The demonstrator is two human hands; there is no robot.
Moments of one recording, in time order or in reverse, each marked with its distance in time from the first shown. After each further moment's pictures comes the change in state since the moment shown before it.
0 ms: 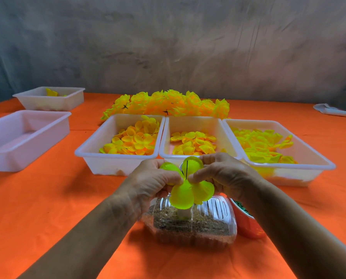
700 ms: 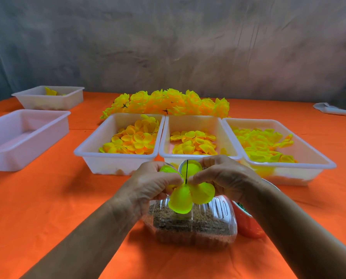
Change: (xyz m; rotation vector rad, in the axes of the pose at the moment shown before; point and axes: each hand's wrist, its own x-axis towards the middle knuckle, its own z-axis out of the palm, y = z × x) left_hand -0.002 -0.003 0.001 0.063 0.048 -0.010; right_hand 0.005 0.008 -0.003 -0.062 0.000 -0.012
